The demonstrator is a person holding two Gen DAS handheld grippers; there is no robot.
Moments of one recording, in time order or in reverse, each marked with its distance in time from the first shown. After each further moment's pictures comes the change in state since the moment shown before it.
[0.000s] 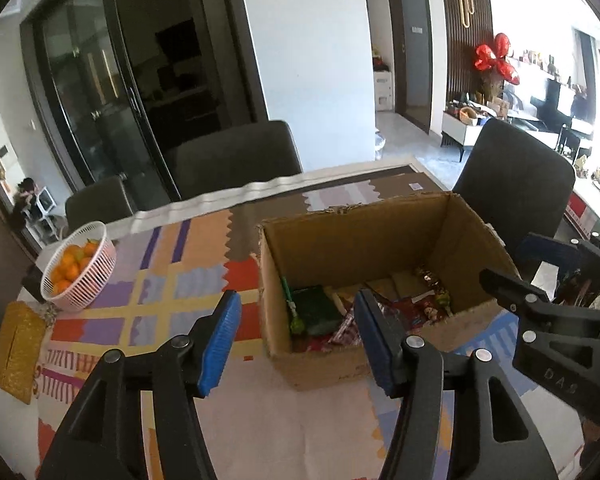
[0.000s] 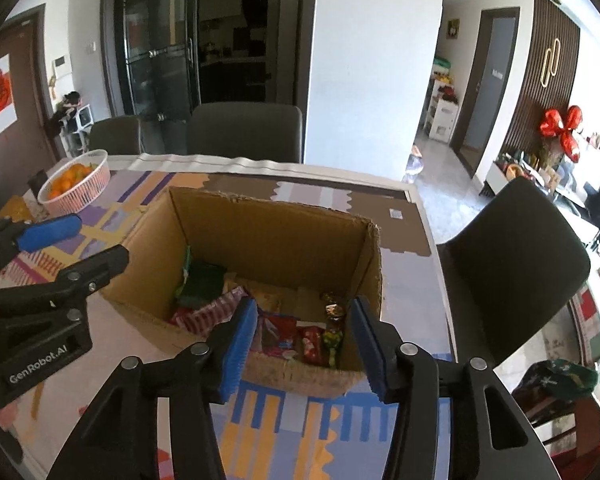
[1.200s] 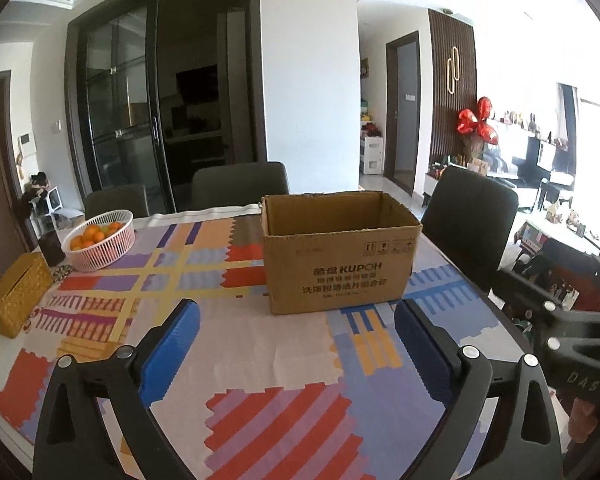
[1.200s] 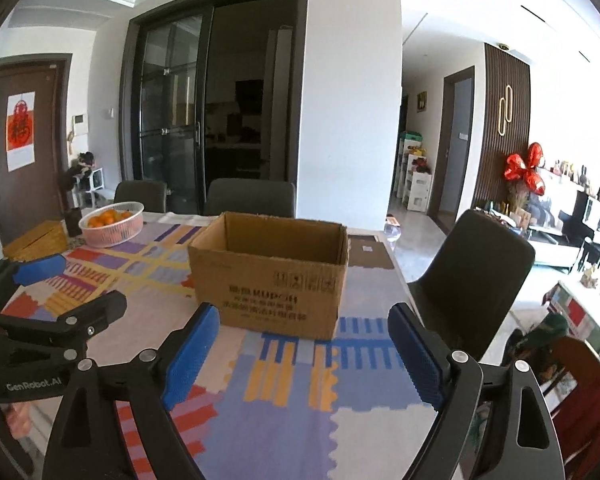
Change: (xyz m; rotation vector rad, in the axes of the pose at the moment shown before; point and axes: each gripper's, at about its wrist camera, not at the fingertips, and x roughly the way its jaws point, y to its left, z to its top) left arm -0.151 -0.011 -0.153 -0.096 -0.249 -0.049; right arm -0.161 0.030 -0.146 0.039 -0.340 -0.046
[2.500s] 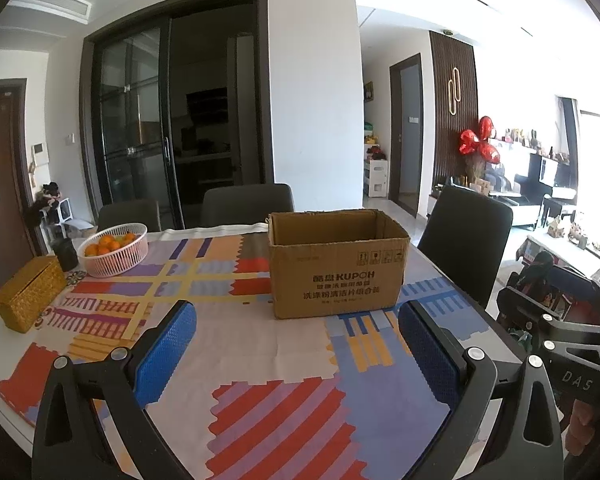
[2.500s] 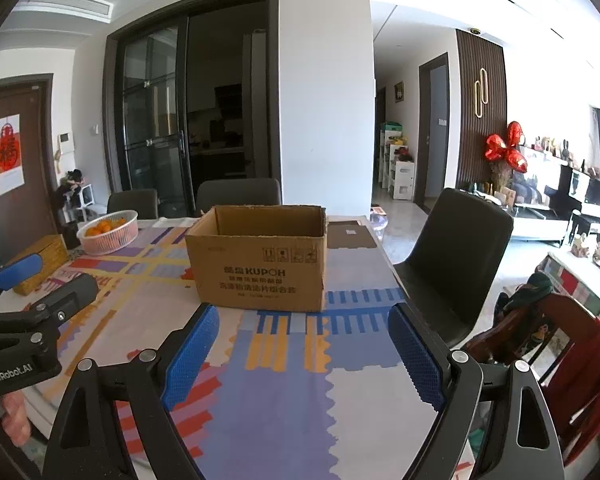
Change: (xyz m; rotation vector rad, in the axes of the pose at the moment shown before) left arm -0.046 -0.009 -0.012 -0.017 -0.089 0.028; right arm -0.045 -0.011 -0.030 0.085 -0.004 -0.037
